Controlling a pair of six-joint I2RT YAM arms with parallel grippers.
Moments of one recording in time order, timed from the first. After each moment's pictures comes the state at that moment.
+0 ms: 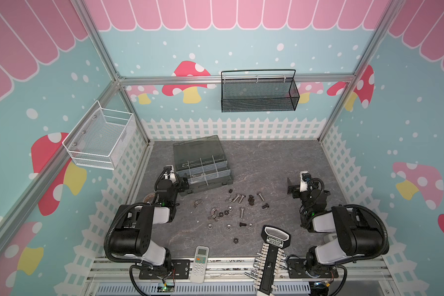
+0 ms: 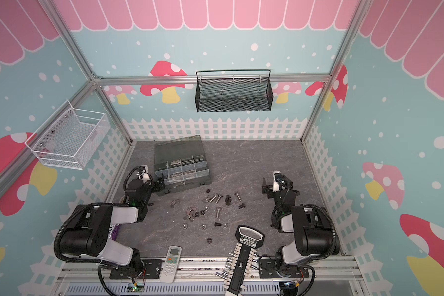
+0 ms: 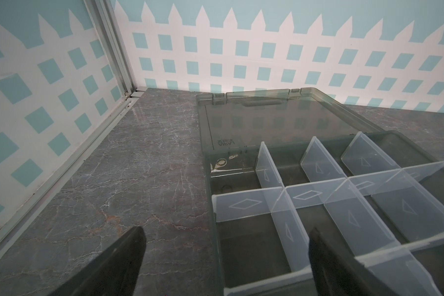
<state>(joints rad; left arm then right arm) -0.01 1.54 0.38 0.87 -0.08 -0.08 -0.03 1.52 0.21 1.19 -0.07 -0.16</state>
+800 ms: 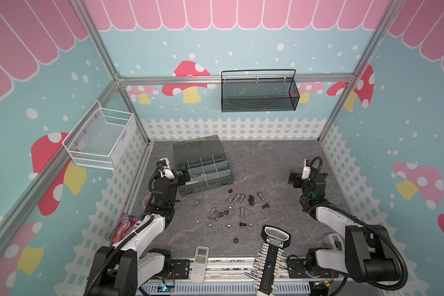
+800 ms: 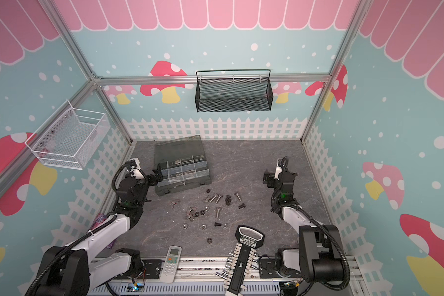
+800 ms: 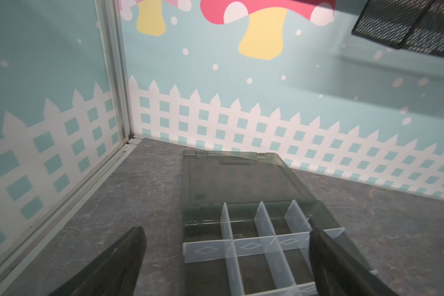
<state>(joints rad) -0.15 1.11 0.46 0.56 -0.19 -0.23 0.05 1.29 0.51 0.43 0.16 0.03</state>
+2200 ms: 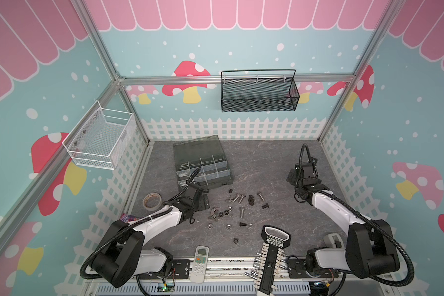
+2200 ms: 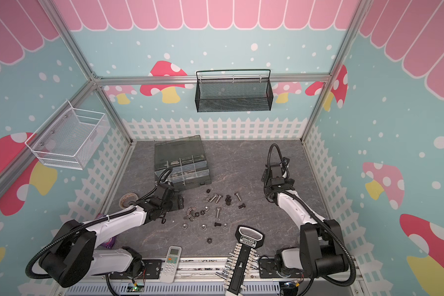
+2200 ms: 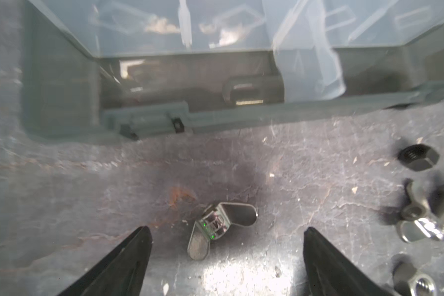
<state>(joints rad) -0.47 1.33 0.56 -0.23 -0.20 -0.60 0.16 1.34 0.78 -0.20 0.48 0.46</state>
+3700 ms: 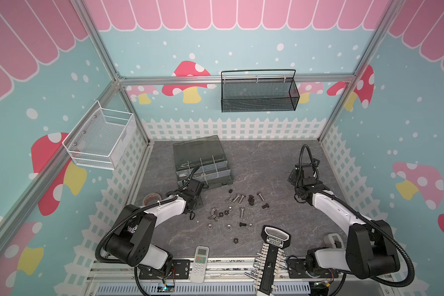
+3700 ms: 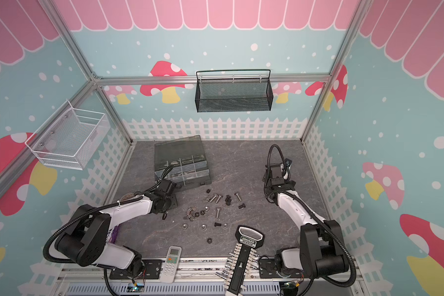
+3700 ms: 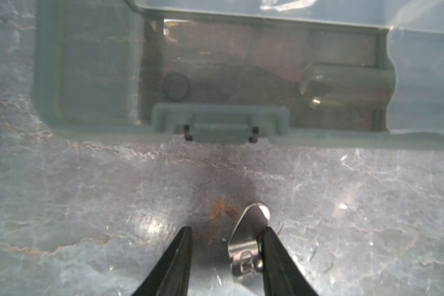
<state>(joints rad) -0.40 1.50 0.69 -0.37 -0.24 -0.71 0.16 1.34 0.78 -0.22 0.52 0.51</state>
